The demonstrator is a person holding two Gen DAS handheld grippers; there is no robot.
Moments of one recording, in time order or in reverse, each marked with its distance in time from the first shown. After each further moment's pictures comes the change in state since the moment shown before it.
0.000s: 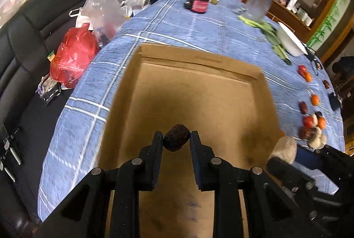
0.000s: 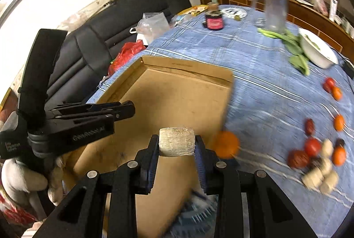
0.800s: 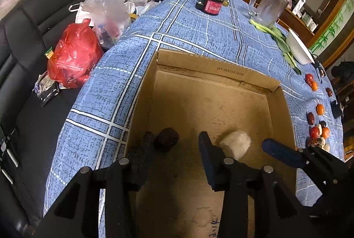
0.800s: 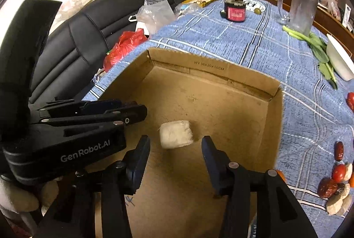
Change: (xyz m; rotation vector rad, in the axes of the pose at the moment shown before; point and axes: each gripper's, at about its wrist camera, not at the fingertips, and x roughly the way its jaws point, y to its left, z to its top) left arm 0.012 0.023 0.018 -0.030 0.009 -0.026; right arm 0.046 0.028 0.023 -0.024 0.028 -0.030
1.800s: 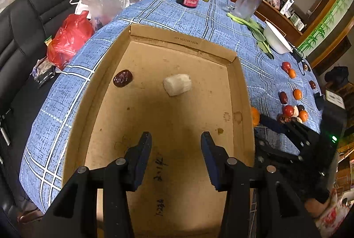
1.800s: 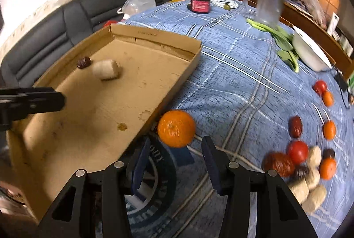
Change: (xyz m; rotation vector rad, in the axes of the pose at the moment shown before) left arm -0.042 -0.046 -0.064 -0.035 -0.001 -0.050; right arm -0.011 -0.072 -0.066 -0.131 0.003 -0.131
